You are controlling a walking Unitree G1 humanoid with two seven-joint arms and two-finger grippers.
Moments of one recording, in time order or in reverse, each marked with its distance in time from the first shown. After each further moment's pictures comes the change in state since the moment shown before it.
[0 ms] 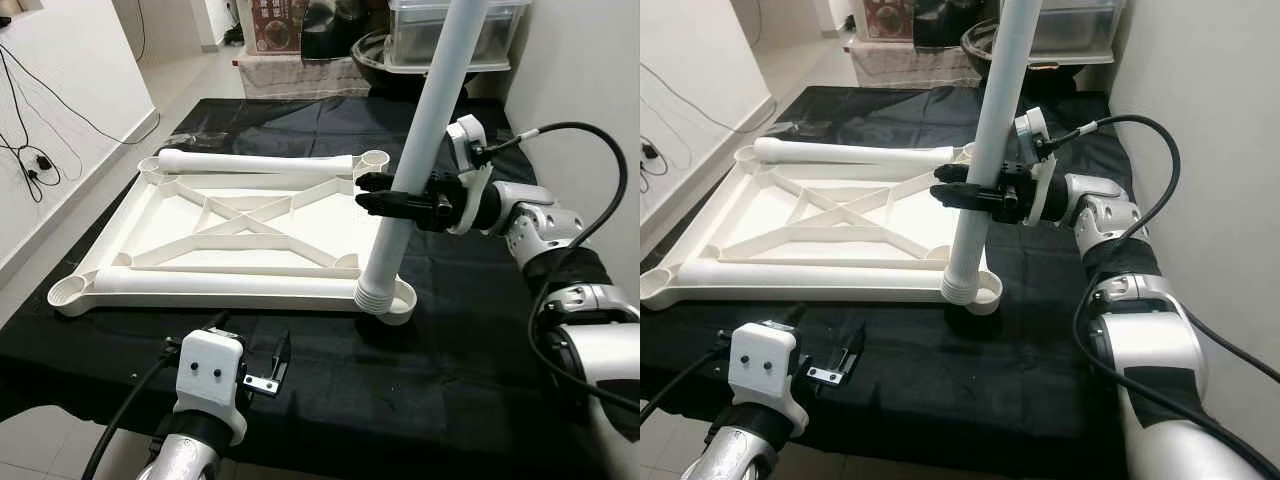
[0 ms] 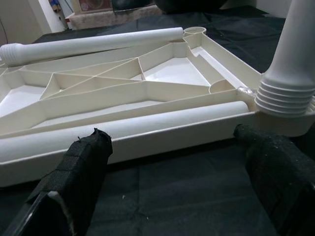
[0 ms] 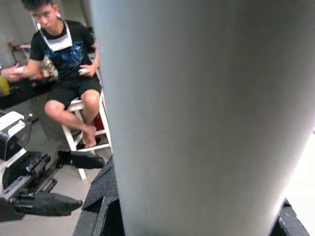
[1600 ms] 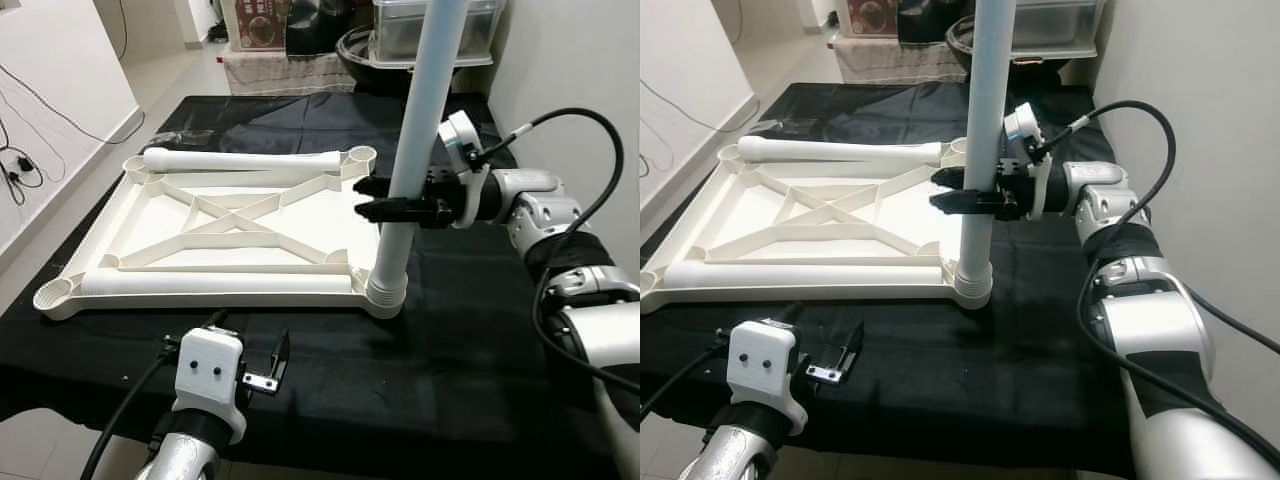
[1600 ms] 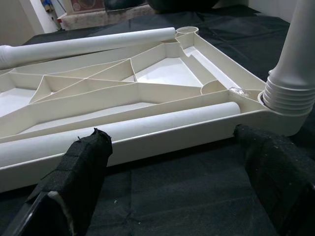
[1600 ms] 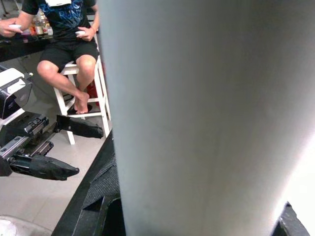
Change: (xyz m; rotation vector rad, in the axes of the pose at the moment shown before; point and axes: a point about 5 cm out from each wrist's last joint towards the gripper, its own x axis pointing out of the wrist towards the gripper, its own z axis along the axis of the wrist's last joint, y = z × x) left arm 0.002 0.001 0.003 0.012 -0.005 0.015; right arm 0.005 -0.002 0.005 -0.121 0.141 0.062
